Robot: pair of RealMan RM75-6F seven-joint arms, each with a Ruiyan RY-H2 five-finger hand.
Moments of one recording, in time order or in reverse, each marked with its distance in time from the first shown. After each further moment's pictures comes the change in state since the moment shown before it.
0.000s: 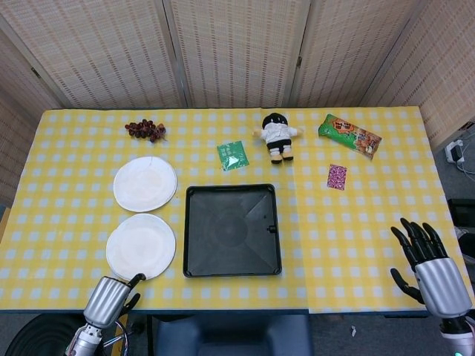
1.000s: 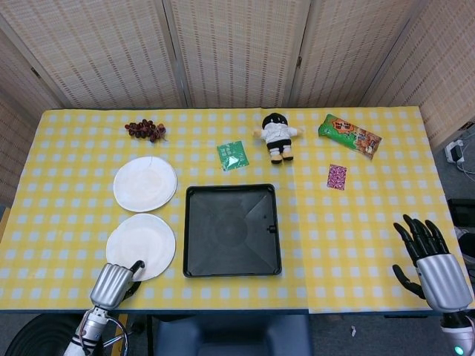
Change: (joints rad) left arm -0.064 -0.157 -0.044 0.276 -0.108 -0.048 -0.085; right arm 0.014 0.001 0.011 0.001 0.044 -0.036 0.005
